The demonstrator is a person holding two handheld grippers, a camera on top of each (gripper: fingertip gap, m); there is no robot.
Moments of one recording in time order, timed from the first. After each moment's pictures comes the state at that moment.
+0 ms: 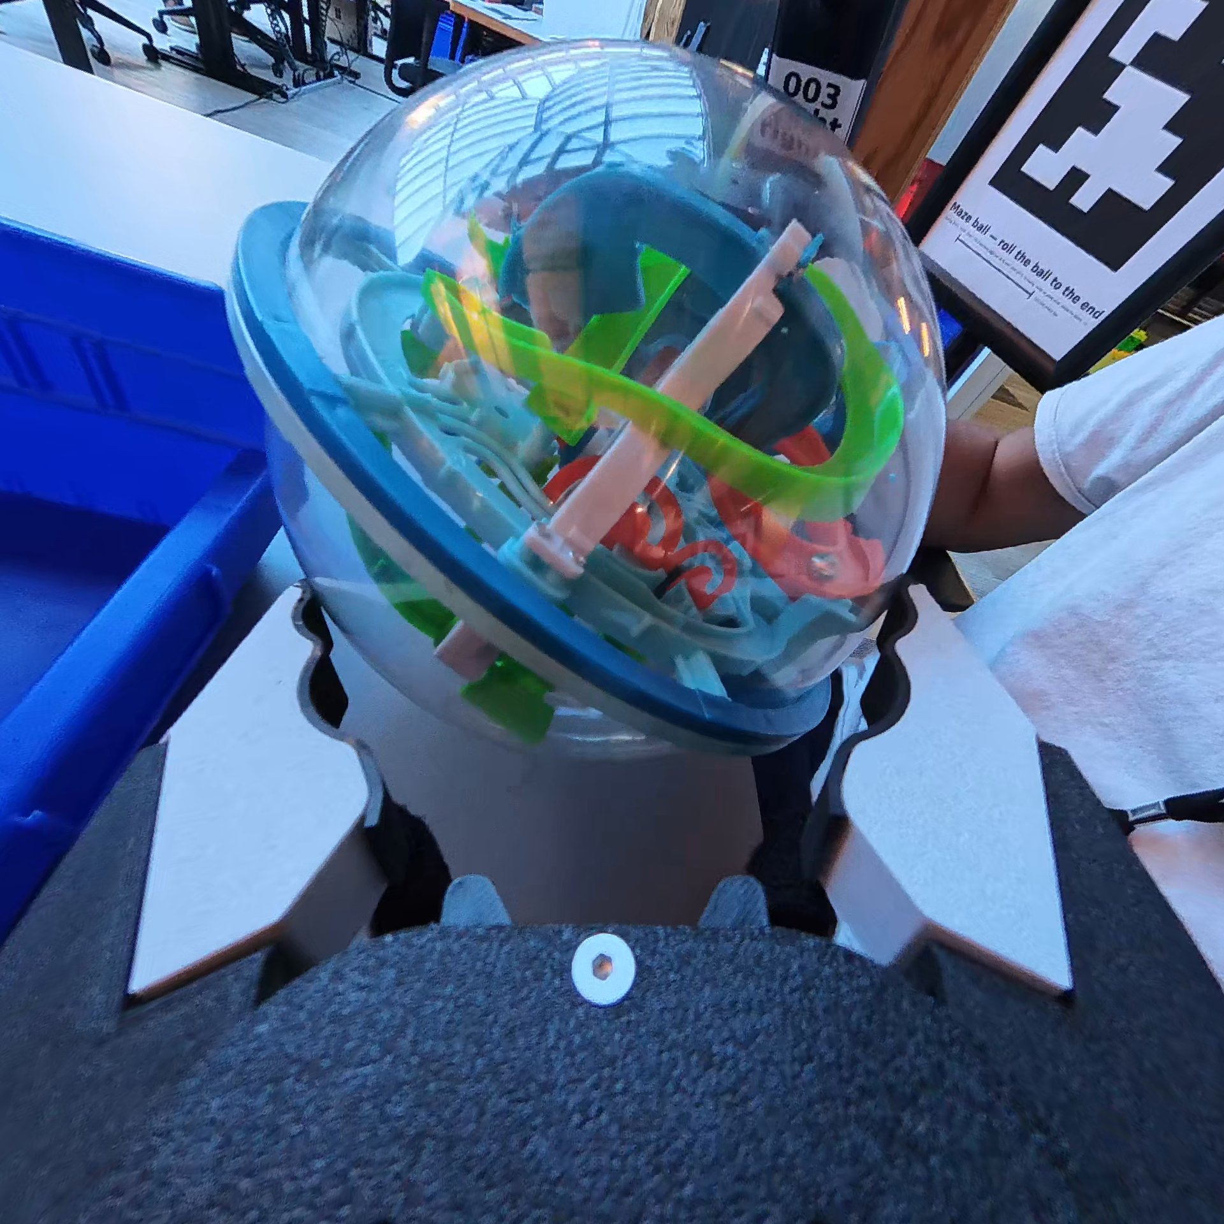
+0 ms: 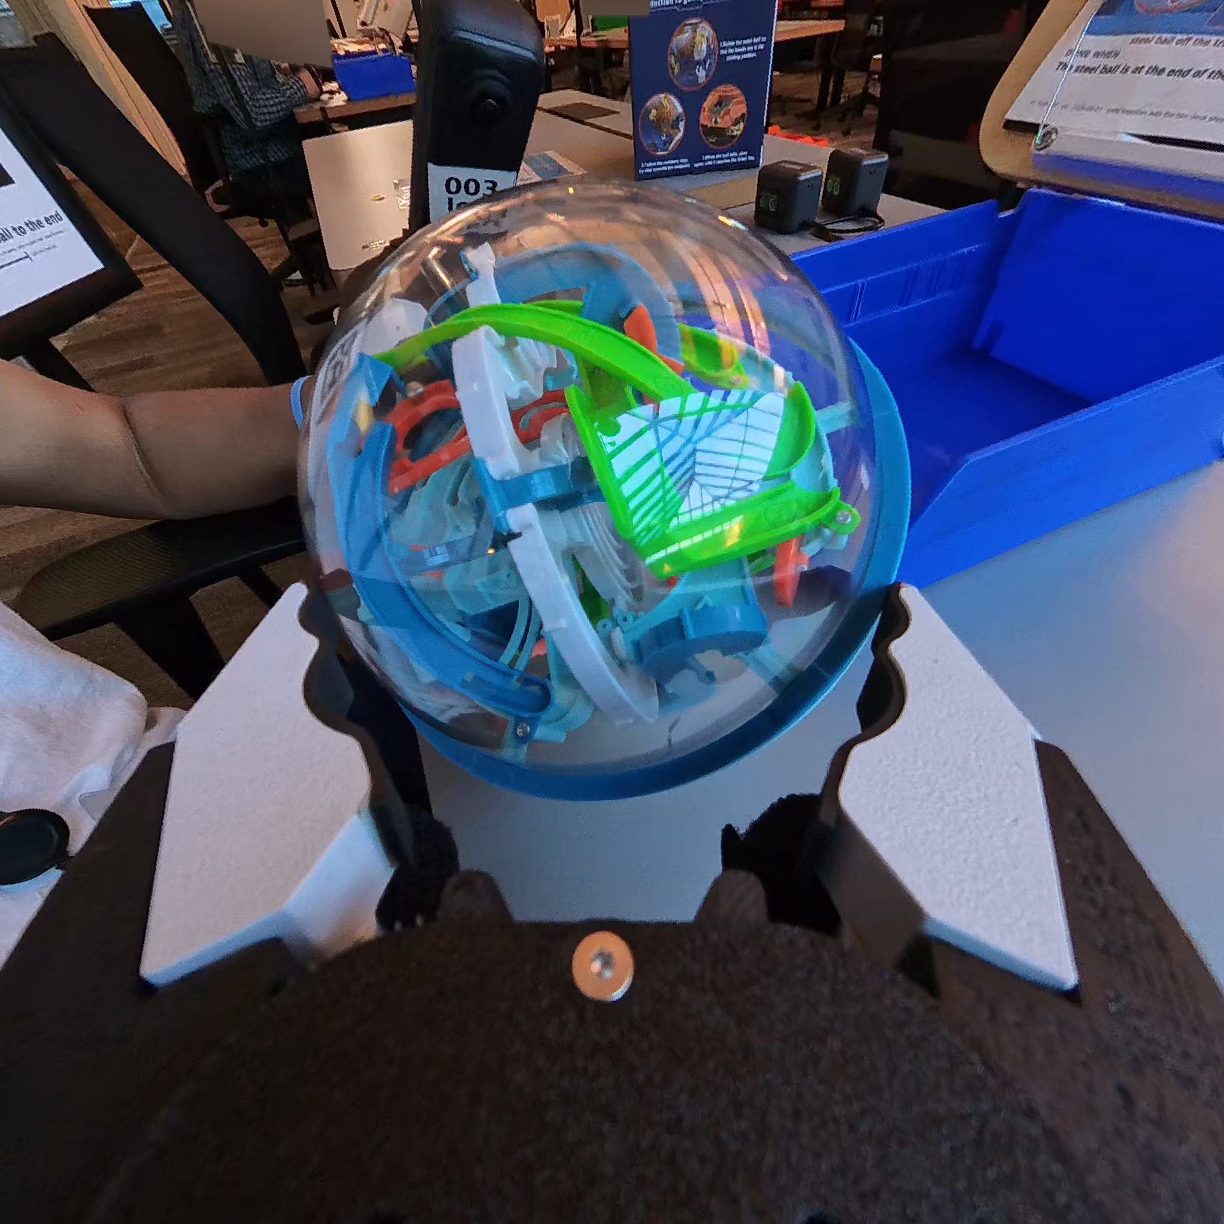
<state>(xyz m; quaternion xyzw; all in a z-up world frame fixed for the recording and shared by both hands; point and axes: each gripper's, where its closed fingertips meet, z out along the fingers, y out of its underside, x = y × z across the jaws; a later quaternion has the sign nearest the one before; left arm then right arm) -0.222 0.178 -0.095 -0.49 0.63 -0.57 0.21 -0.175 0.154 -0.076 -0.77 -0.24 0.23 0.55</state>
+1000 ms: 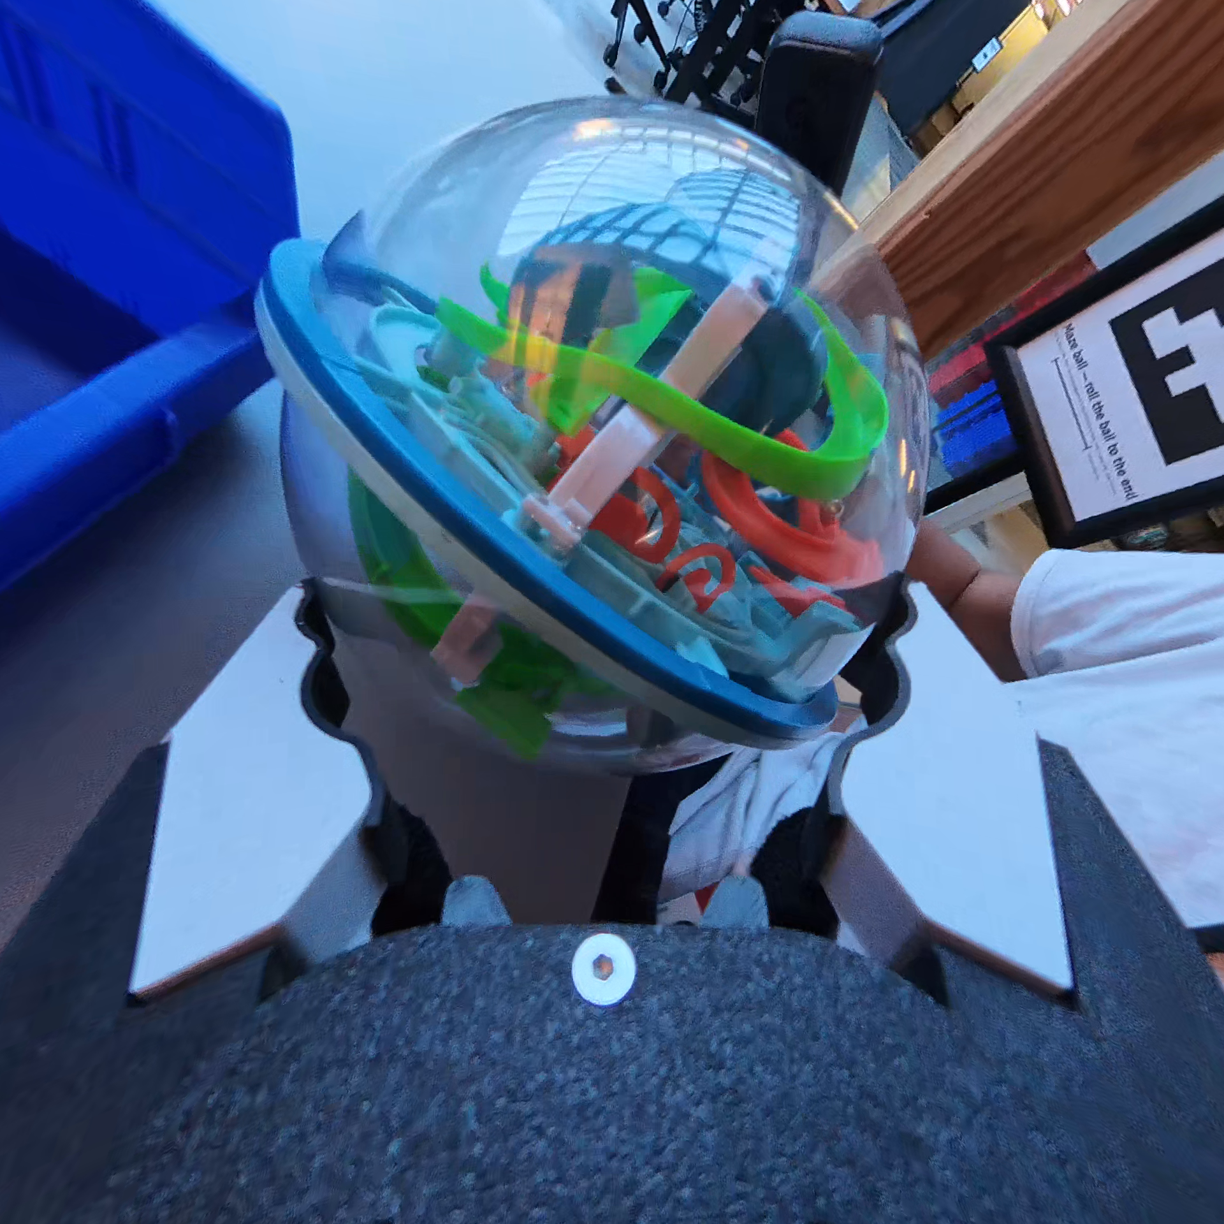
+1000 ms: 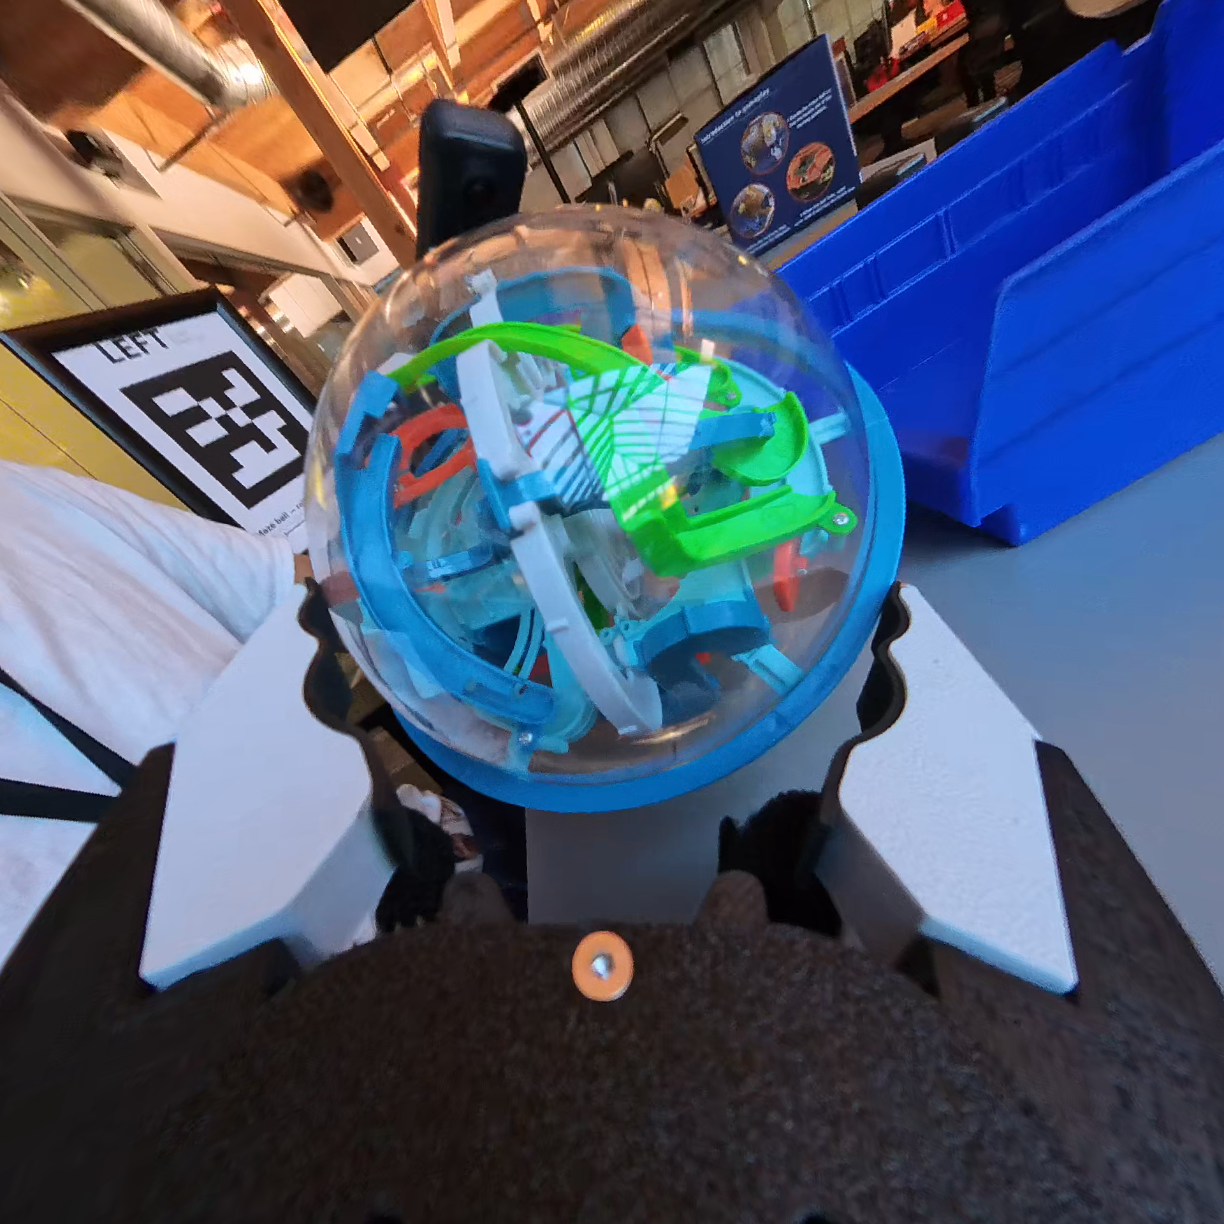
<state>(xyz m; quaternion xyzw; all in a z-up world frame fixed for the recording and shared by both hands) -0.216 0.170 -0.089 -0.66 0.53 -0.52 0.12 -0.164 0.154 -0.087 -0.71 -0.13 0.46 0.53</state>
